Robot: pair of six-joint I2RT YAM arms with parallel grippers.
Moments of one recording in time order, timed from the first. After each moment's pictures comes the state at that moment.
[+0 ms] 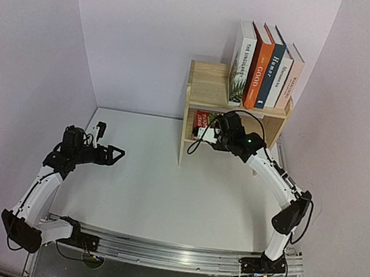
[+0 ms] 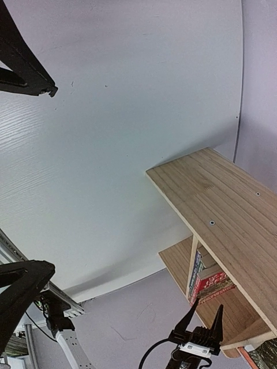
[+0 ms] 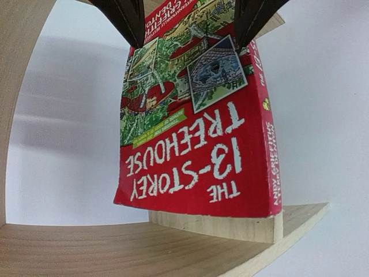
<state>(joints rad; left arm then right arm) -0.24 1.05 1.02 -0.54 0.52 -0.33 0.68 1.88 2.00 -0.80 0.34 -1.11</state>
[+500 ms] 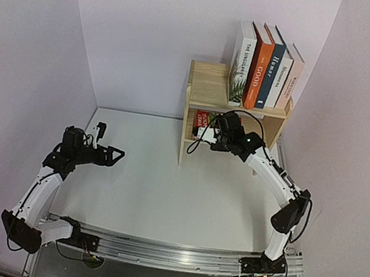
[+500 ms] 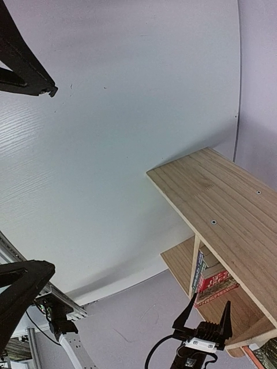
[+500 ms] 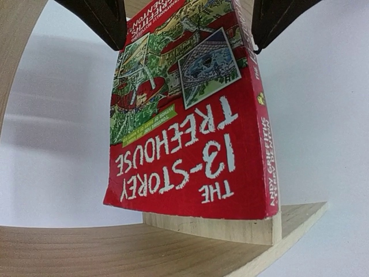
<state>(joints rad) -0.24 1.05 1.01 -0.54 0.52 -0.31 0.67 1.90 2.01 -0.80 0.33 -1.10</state>
